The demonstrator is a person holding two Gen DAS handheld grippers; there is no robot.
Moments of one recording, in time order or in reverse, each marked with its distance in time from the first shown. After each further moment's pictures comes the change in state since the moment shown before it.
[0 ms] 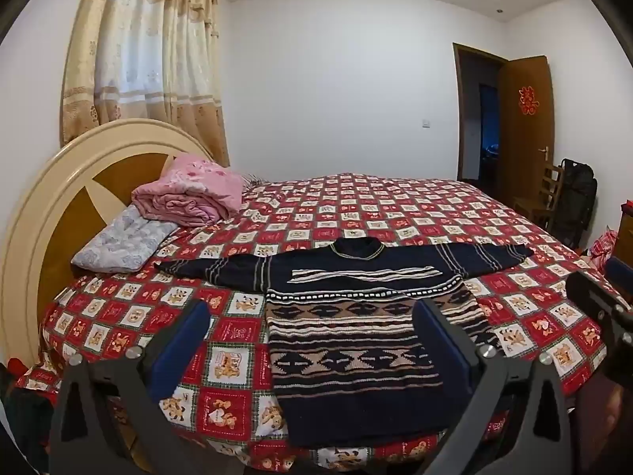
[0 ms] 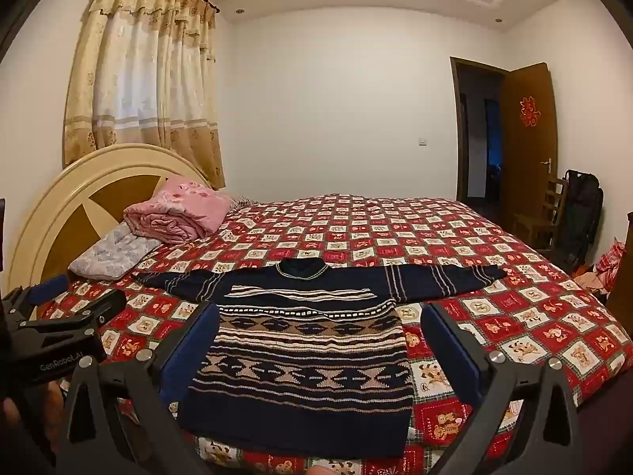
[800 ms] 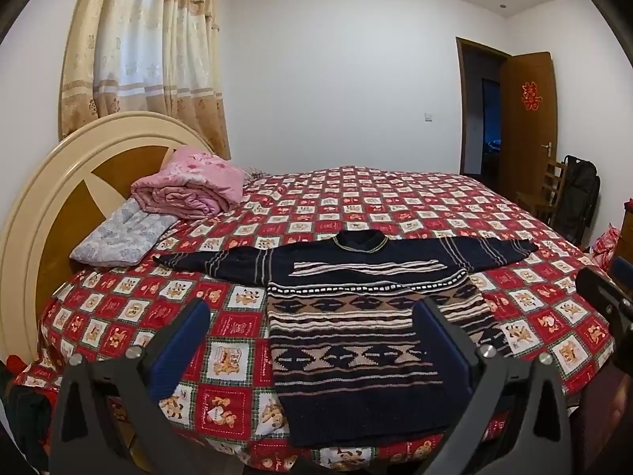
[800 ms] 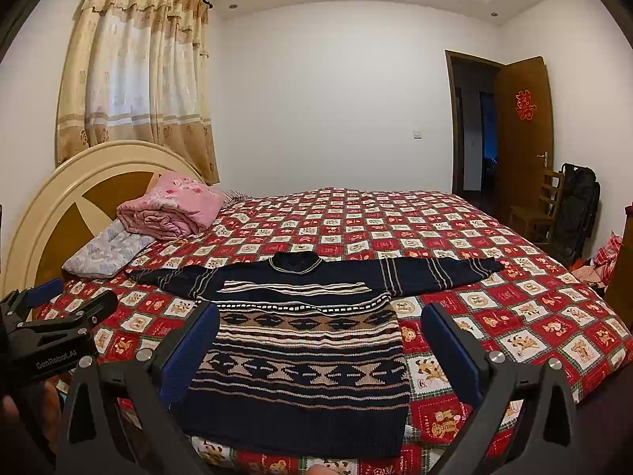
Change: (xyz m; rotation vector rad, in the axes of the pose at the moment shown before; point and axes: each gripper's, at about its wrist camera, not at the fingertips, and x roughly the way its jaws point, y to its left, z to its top) left arm 0.012 0.001 -0.012 -0.013 0.025 -0.002; right arm 0.011 -0.004 -0.006 0.010 0.018 -0.019
